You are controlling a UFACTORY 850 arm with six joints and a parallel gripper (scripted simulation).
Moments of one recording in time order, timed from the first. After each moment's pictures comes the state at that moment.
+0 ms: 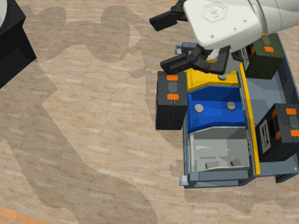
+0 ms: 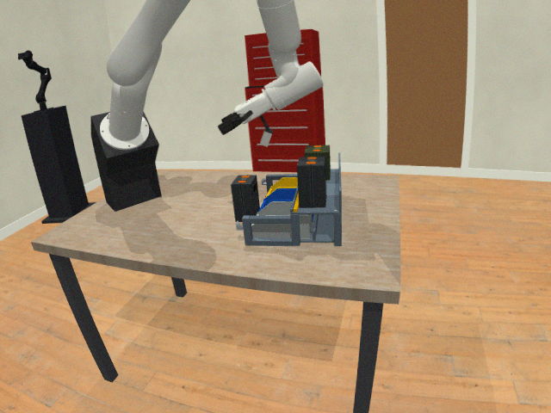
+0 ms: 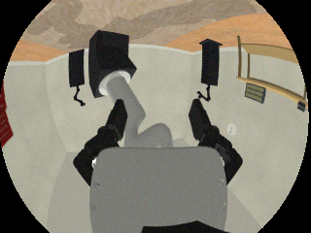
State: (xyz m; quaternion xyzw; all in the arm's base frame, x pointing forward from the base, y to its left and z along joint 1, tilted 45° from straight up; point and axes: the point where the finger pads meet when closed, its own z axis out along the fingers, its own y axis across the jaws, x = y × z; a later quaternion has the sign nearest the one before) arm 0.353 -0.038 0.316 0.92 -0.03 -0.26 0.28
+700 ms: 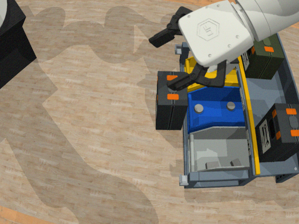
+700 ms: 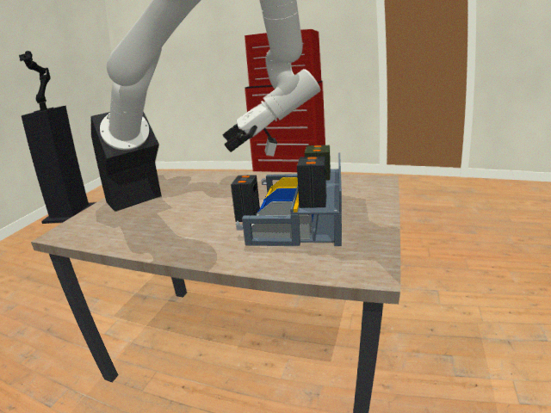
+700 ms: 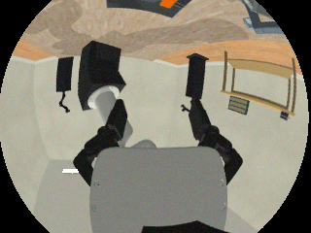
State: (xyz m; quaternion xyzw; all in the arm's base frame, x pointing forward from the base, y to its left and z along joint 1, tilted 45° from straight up) arm 0.387 -0.057 0.283 0.92 0.06 -0.24 0.30
